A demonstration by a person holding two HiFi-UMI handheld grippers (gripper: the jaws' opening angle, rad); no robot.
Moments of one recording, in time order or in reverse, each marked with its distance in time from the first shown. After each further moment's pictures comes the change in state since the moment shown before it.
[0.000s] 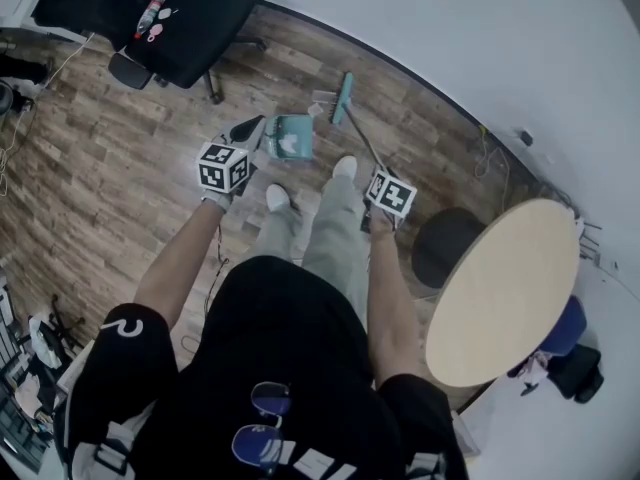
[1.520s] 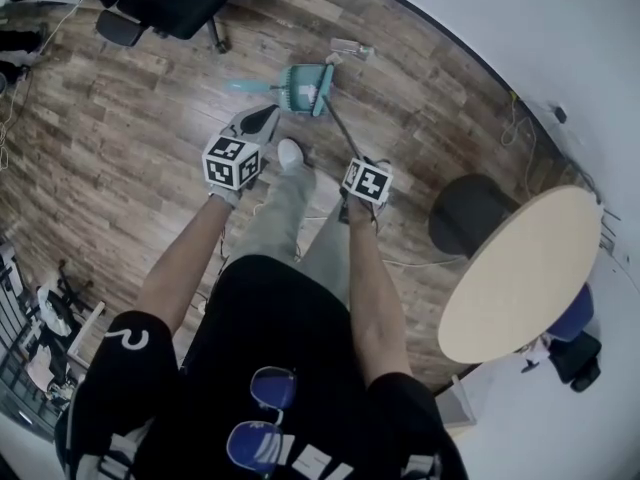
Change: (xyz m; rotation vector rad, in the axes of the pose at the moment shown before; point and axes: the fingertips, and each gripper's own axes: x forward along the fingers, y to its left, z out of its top) left arm 0.000 0.004 -0.103 -0.068 0.109 -0.028; right arm 0.069 0.081 -0.142 0.022 0.225 0.055
